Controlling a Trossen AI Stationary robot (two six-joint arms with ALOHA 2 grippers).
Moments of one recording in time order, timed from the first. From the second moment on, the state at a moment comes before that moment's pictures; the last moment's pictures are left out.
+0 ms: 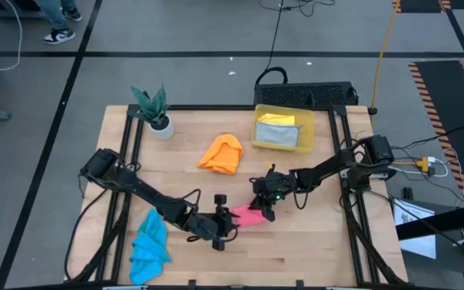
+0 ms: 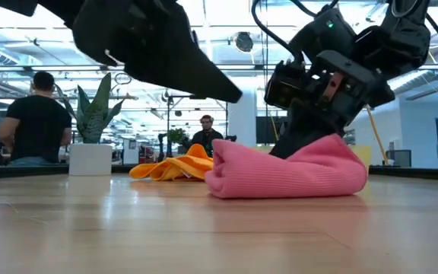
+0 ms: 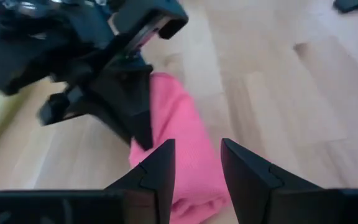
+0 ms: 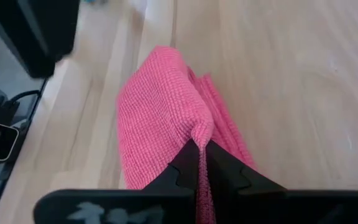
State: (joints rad) left arm -0.48 1.86 1.02 0.23 -0.48 -0.04; right arm 0.12 1.77 0.60 0.54 -0.27 0.45
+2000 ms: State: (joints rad) left arm -0.39 1.87 1.02 0.13 -0.38 -0.19; right arm 0.19 1.71 0.51 0.60 0.00 0.33
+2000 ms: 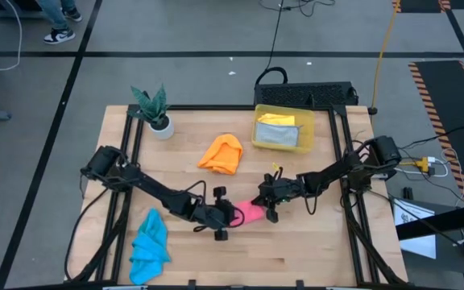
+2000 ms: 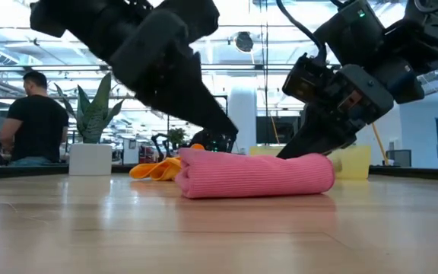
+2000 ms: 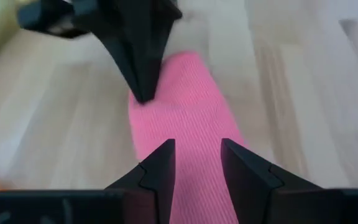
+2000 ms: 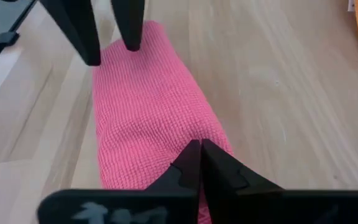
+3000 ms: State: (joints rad) left arm -0.38 1.88 1.02 -0.06 -0.36 -0.31; right arm 0.29 1.53 0.51 0.50 0.00 0.10
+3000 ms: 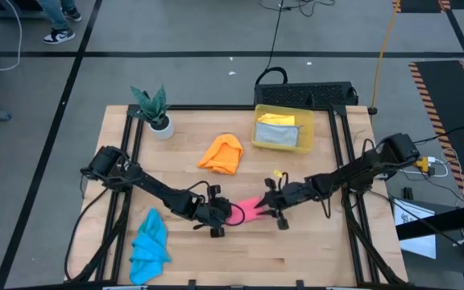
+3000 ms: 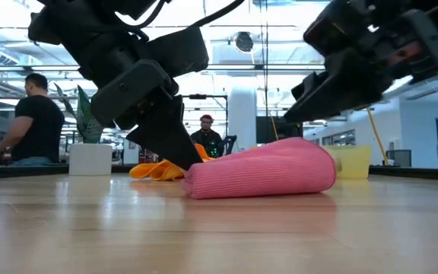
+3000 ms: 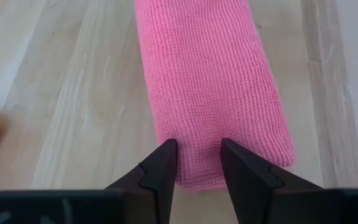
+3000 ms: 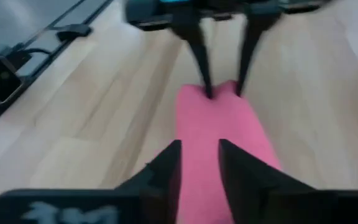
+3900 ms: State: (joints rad) left arm -0.32 1.87 1.02 0.01 -0.28 -0.31; right arm 0.37 1.77 0.72 0.33 0.16 -0.23
